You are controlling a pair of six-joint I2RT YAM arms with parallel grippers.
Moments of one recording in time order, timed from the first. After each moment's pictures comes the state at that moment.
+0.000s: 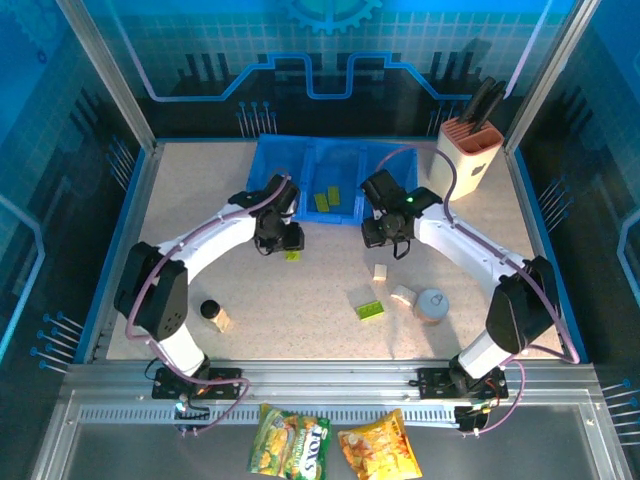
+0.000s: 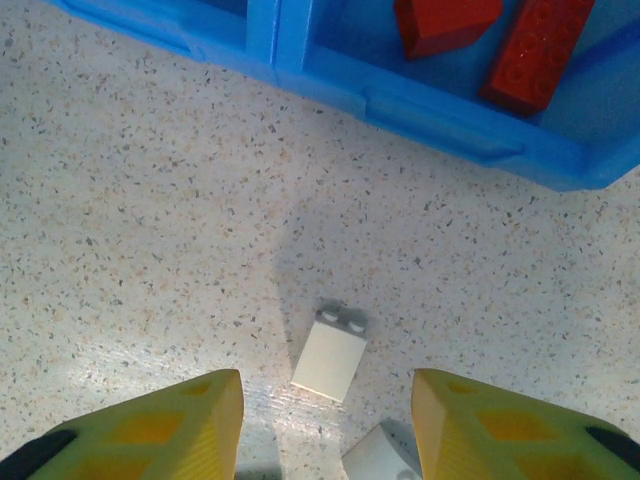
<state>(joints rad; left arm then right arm) -0.48 1.70 1.29 -0.80 0.11 -0.54 0.57 1.58 1.34 -0.96 0.16 0.33</state>
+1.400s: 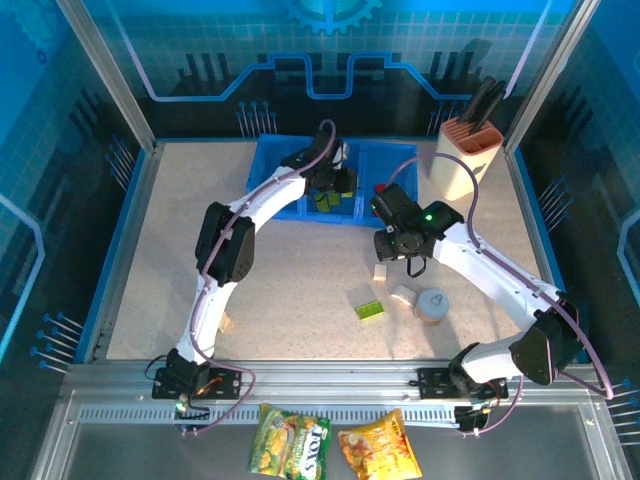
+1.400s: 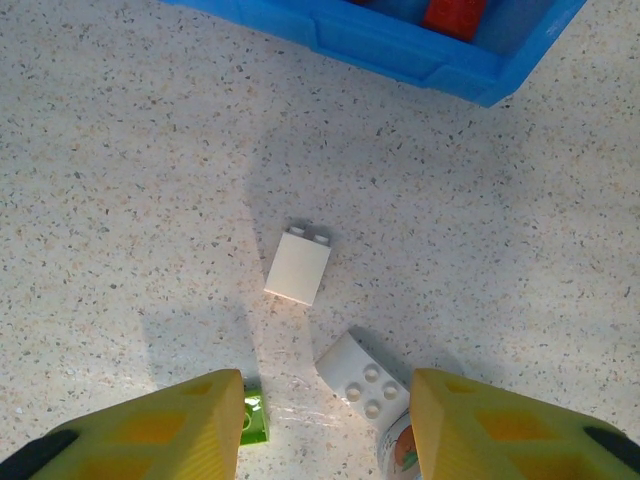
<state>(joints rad) -0.48 2.35 2.07 -0.55 0.19 -0.45 0.63 1.39 1.27 -1.08 0.24 0.41</state>
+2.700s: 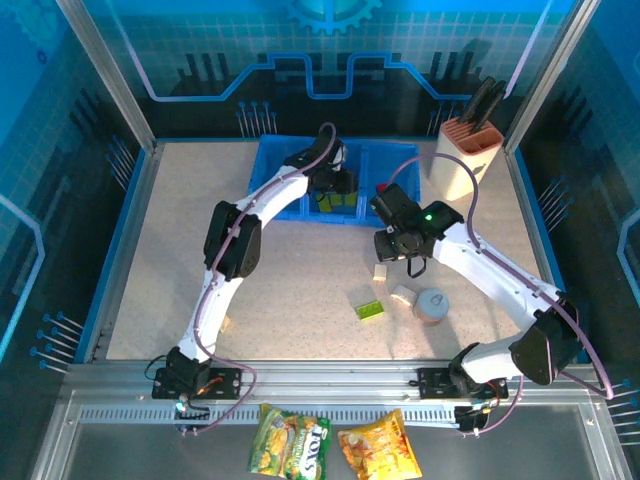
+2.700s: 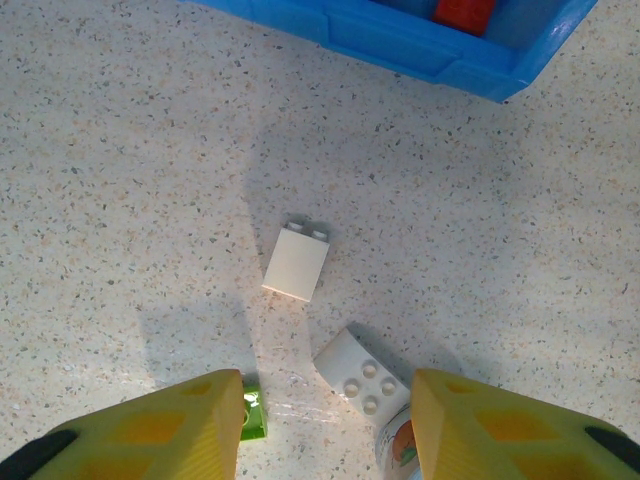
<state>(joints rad) -0.47 2.43 2.16 -0.61 0.19 -0.45 0.63 1.39 1.27 -1.09 0.24 0.41</state>
